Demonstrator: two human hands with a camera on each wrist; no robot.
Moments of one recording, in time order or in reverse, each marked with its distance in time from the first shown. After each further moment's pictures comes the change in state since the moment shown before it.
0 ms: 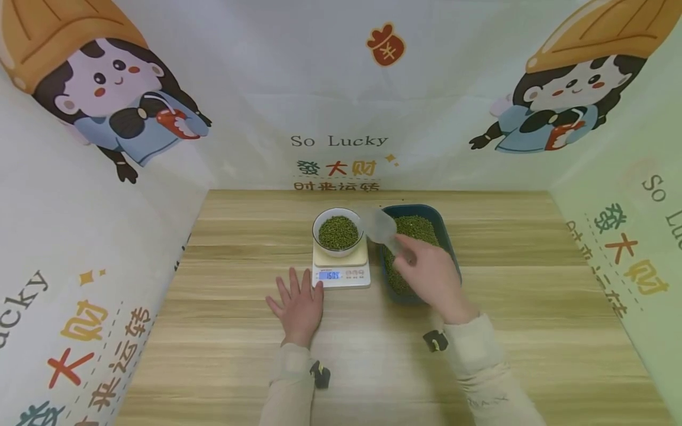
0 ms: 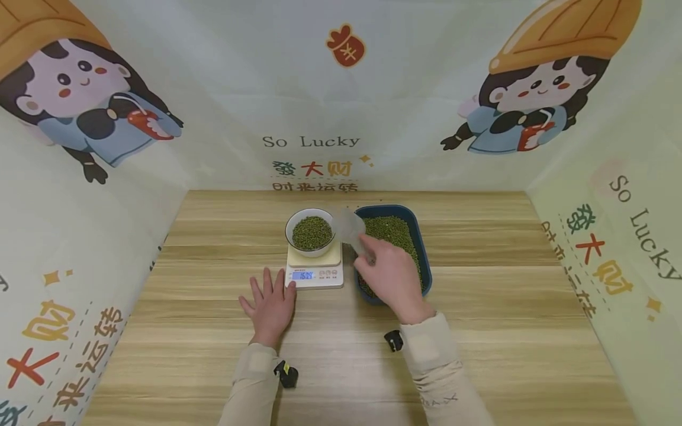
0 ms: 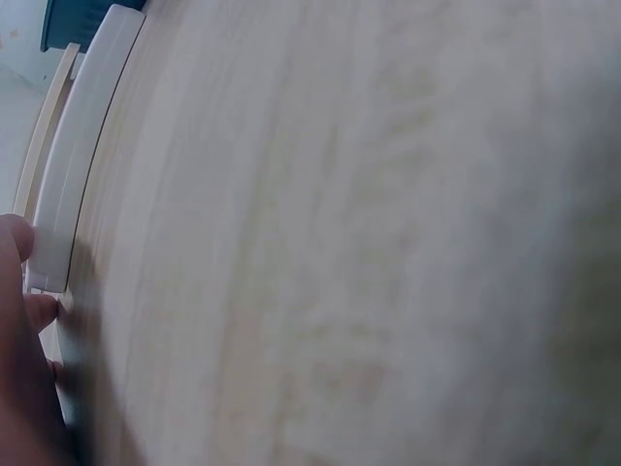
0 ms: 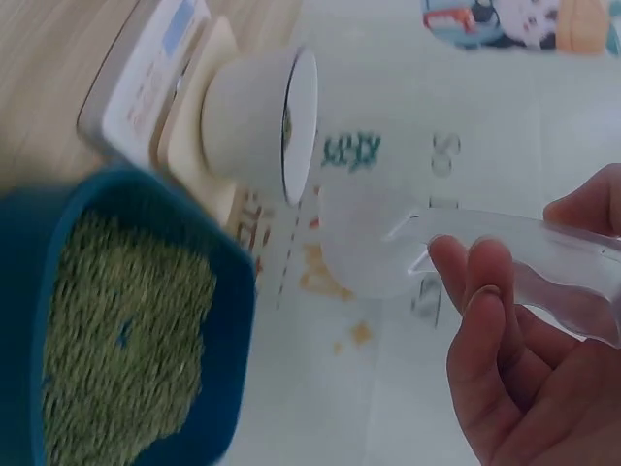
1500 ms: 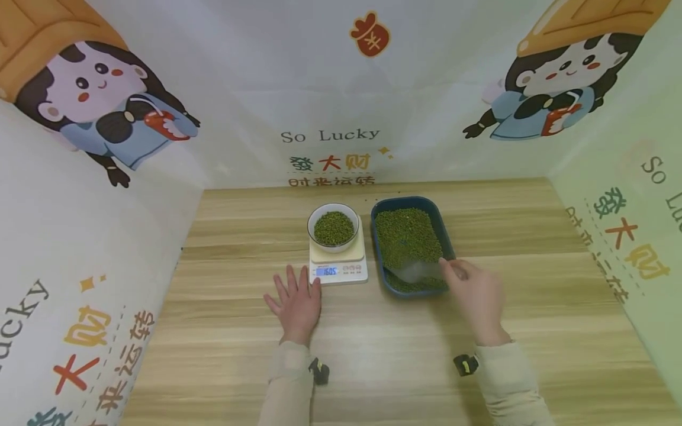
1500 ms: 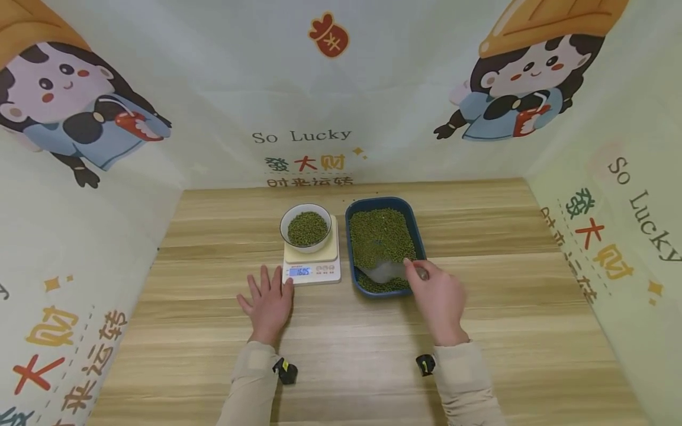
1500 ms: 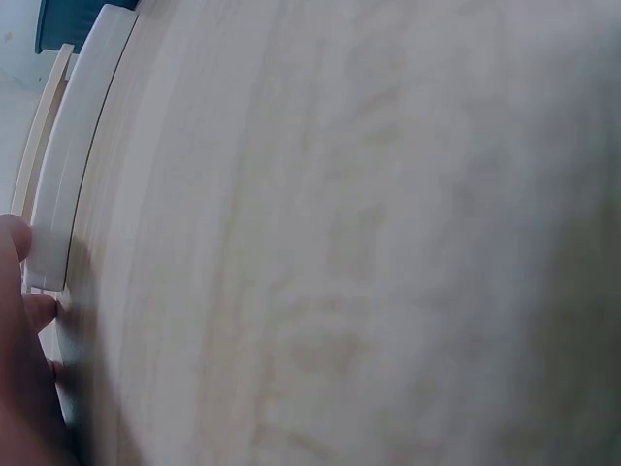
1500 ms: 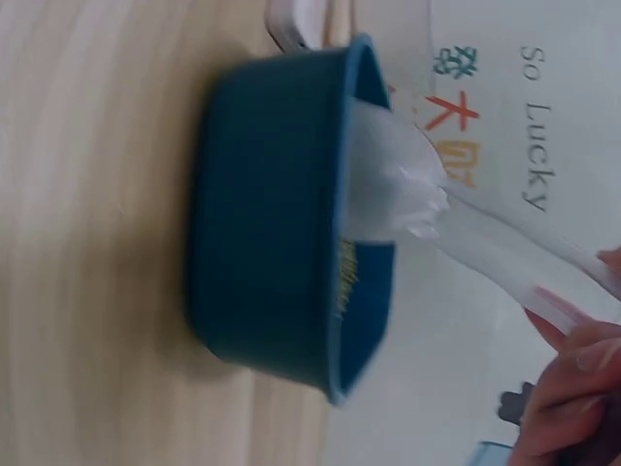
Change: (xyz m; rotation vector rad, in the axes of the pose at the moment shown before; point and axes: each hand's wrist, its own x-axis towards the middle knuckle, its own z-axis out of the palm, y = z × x) left_hand -0.001 0.002 0.002 -0.002 0.012 -0.004; right_hand -0.051 0.077 0.004 -0.043 0.312 0.220
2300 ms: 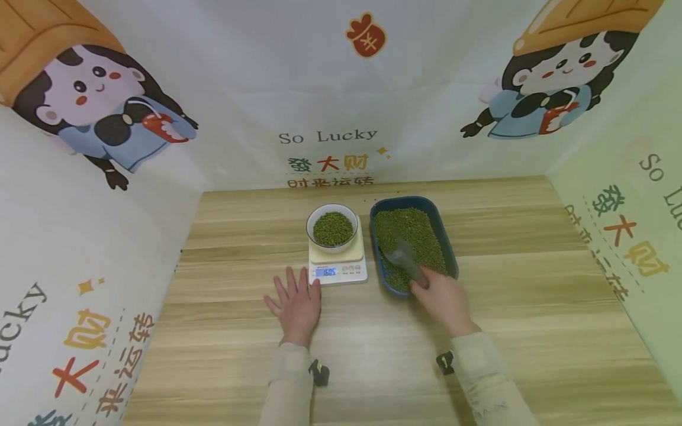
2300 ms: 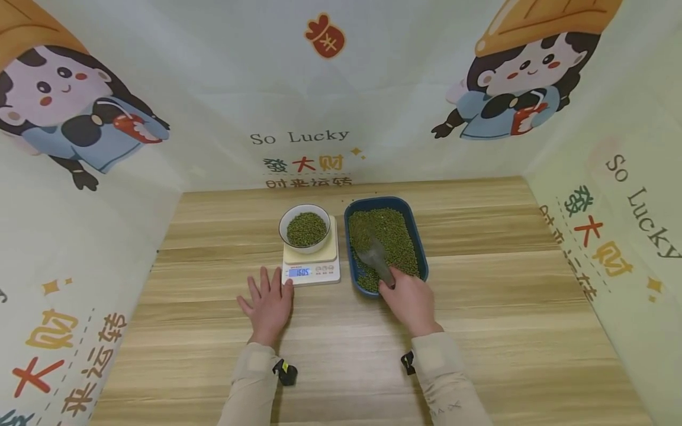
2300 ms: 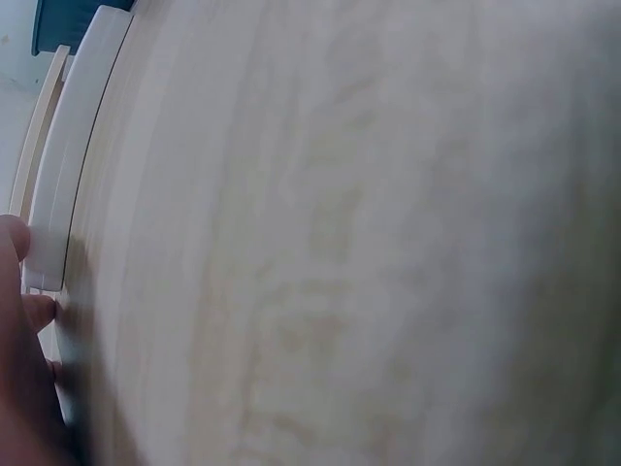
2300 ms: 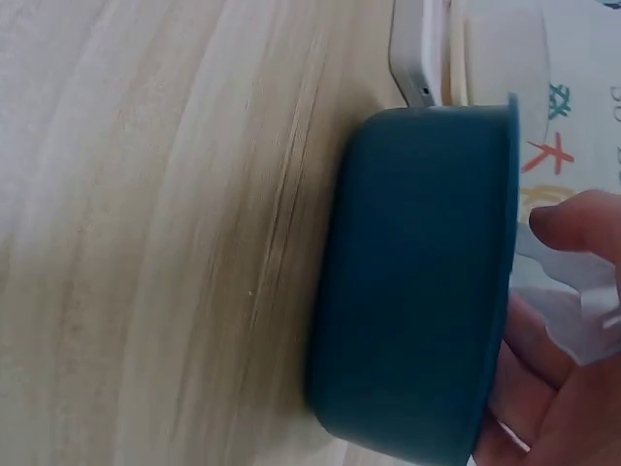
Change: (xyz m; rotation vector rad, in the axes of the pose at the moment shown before) left_hand 0.000 0.001 0.001 0.004 -0.011 0.002; right_hand -0.001 0.006 0.052 -0.062 -0.362 -0.072
